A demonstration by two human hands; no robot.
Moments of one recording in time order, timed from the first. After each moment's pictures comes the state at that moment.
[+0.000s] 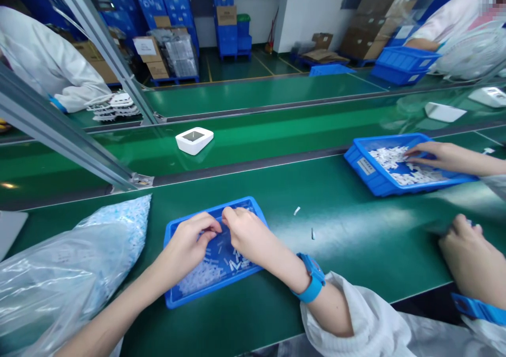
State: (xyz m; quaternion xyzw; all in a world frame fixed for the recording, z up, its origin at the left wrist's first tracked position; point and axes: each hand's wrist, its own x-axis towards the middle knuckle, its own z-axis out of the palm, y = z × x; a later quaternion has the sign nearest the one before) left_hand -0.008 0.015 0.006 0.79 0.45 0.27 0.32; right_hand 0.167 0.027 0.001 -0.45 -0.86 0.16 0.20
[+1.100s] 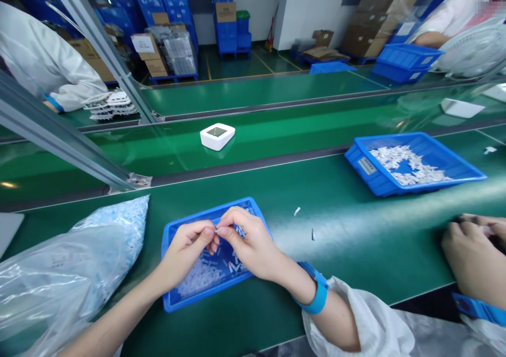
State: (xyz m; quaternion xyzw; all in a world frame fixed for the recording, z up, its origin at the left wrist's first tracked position) left_hand 0.000 0.011 0.010 0.61 0.41 0.36 0.57; right_hand 0.171 0.013 0.010 -0.34 -0.71 0.40 0.46
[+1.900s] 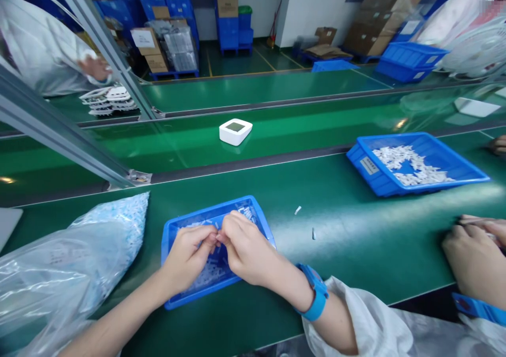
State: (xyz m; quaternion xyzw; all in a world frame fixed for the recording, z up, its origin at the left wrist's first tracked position) left_hand 0.001 0.005 0.009 0.76 0.44 0.31 0.36; right_hand 0.168 0.004 0.008 -0.34 -0.83 0.23 0.38
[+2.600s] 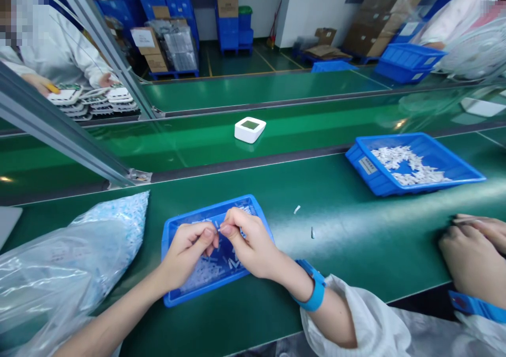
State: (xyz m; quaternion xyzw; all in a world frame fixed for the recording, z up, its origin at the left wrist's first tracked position) left_hand -0.002 0.005 0.007 0.69 0.40 0.35 0.49; right_hand 0.170 0.009 0.006 -0.33 -0.72 0.40 0.46
